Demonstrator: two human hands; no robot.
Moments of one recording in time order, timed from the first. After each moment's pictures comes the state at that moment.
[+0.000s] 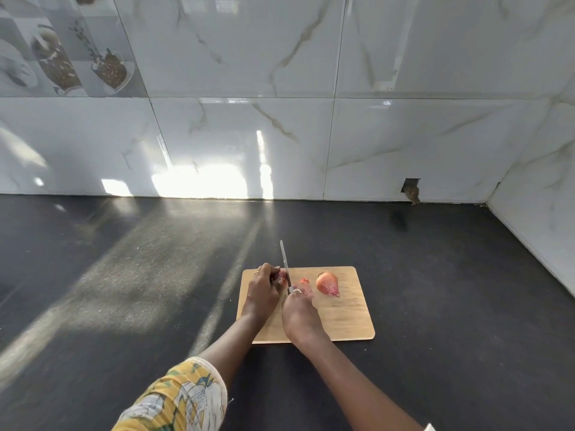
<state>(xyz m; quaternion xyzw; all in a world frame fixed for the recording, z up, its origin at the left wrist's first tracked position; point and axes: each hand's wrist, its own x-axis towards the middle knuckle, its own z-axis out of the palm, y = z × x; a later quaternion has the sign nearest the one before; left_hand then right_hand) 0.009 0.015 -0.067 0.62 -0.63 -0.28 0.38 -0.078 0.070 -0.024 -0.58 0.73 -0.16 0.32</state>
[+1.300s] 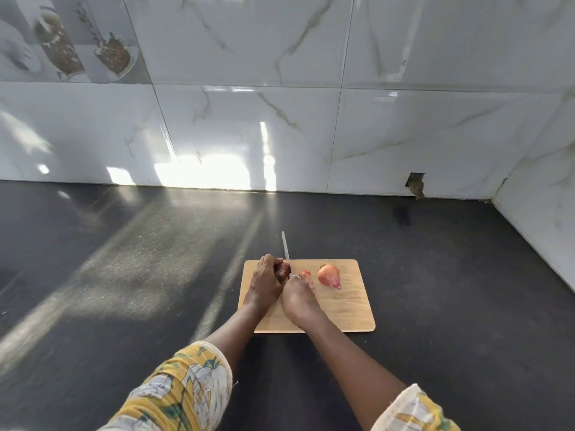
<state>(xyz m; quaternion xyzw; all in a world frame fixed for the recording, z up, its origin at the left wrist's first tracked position) 0.008 0.014 -0.069 0.61 -0.65 -0.29 0.35 -0.074 0.054 -0.016 -0.58 0.73 -0.12 0.34</state>
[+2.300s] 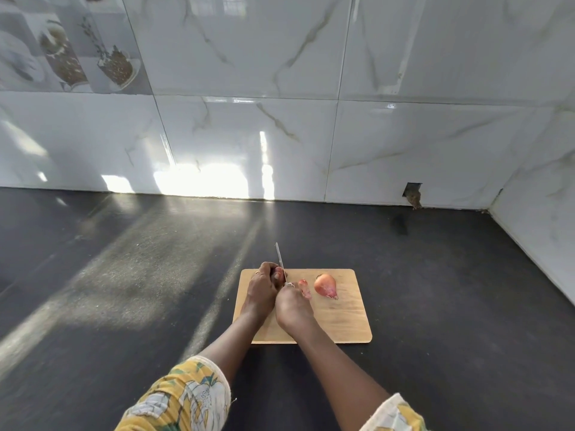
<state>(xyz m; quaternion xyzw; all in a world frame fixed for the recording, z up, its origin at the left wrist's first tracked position) 0.001 0.016 -0.057 0.62 -0.61 -0.31 0.38 -0.069 0.051 -0.014 -0.60 0.74 -0.08 0.31</state>
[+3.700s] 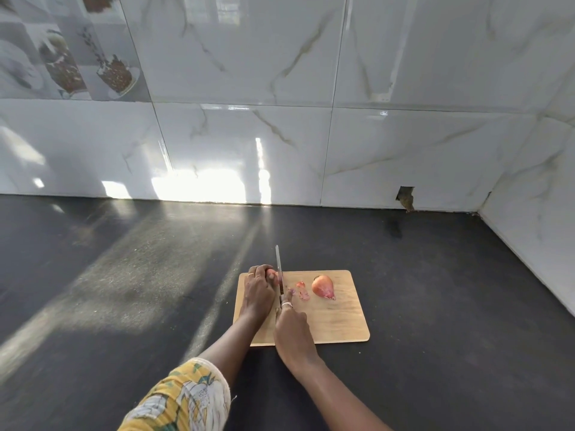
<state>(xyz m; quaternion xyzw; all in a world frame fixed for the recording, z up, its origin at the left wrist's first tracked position) 0.006 0.008 -0.070 0.65 -0.62 -0.26 0.37 -0.072 0.103 -0.028 -0.63 0.68 -0.22 0.29</state>
